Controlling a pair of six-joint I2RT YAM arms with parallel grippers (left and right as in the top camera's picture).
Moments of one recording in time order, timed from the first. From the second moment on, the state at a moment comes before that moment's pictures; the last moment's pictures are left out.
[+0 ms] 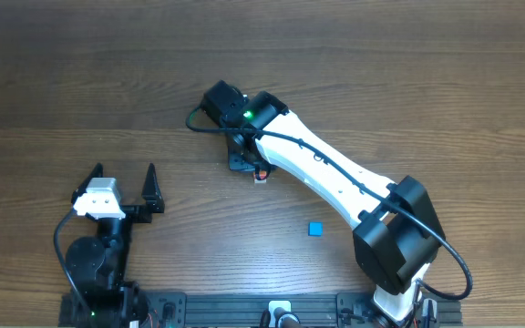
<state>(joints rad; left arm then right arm) 0.05 0.01 0.01 -0.07 0.08 -0.10 0.77 1.92 1.61 -1.15 0.09 0.70</state>
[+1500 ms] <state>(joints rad) 0.05 0.01 0.01 -0.07 0.08 -0.10 0.76 1.96 1.61 -1.14 0.09 0.72</state>
